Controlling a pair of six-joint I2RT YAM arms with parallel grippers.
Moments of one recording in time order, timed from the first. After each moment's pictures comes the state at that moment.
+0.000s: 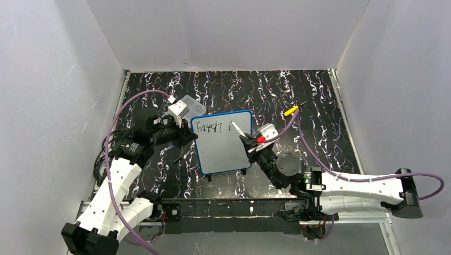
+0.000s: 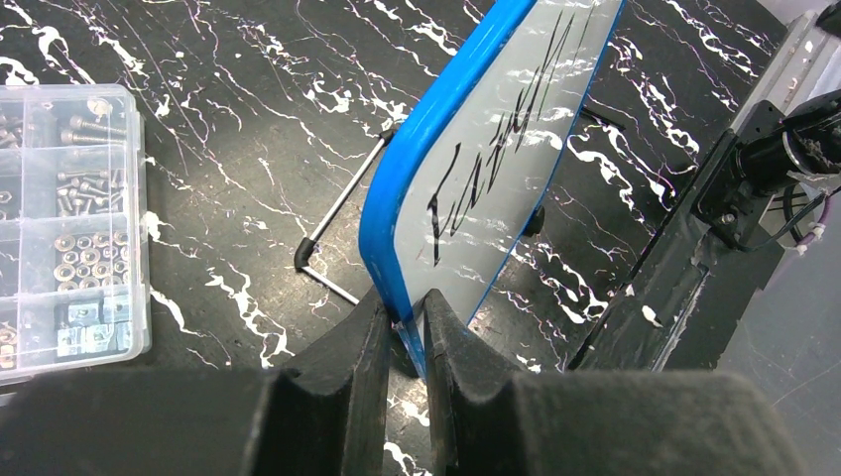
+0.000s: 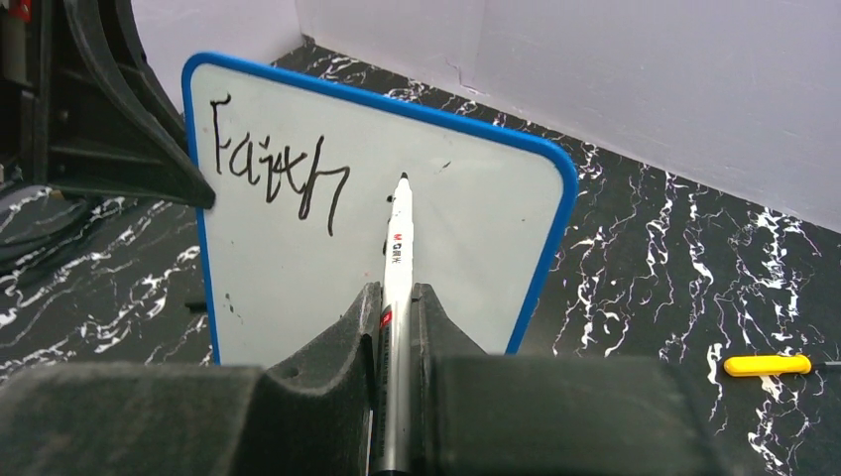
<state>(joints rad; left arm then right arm) -0.33 0.88 0.89 -0.54 0.57 0.07 1.44 0.90 0.69 0.26 0.85 -0.06</state>
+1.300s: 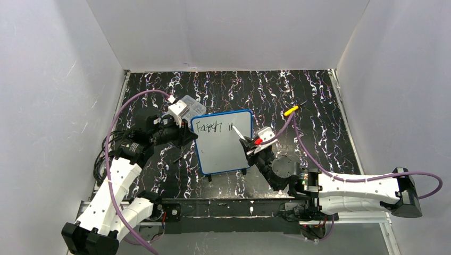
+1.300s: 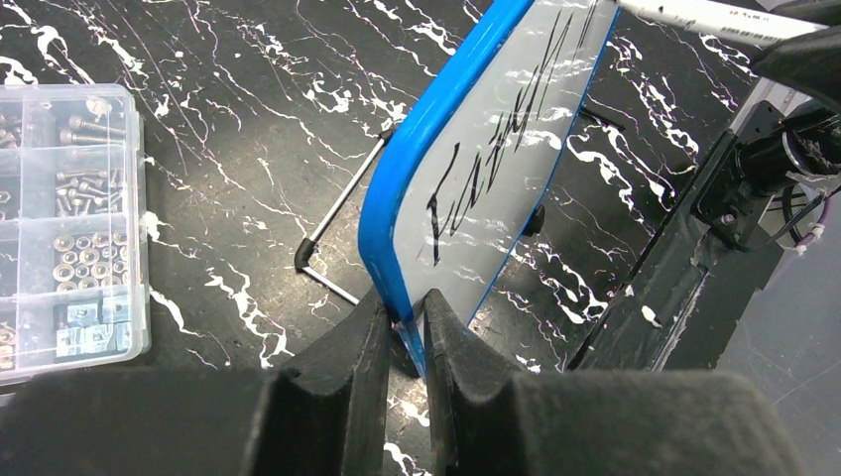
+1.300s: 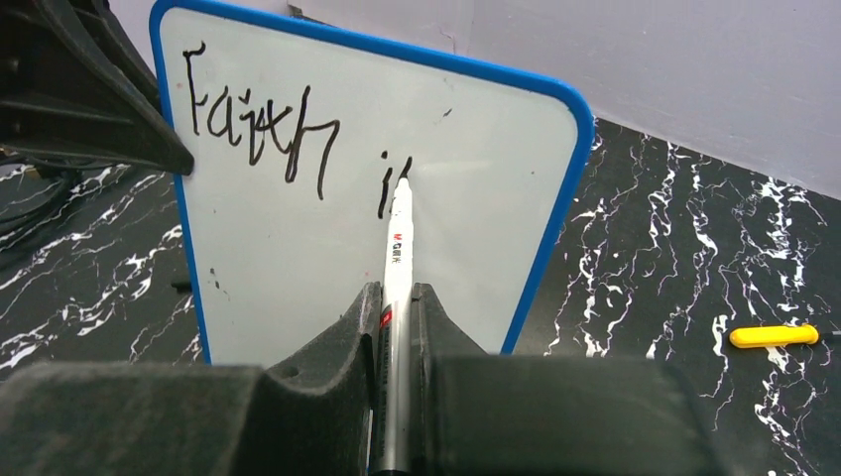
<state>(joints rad) -0.33 0.88 0.89 -0.54 0.57 0.07 1.44 0.90 0.64 0.25 0.87 -0.01</state>
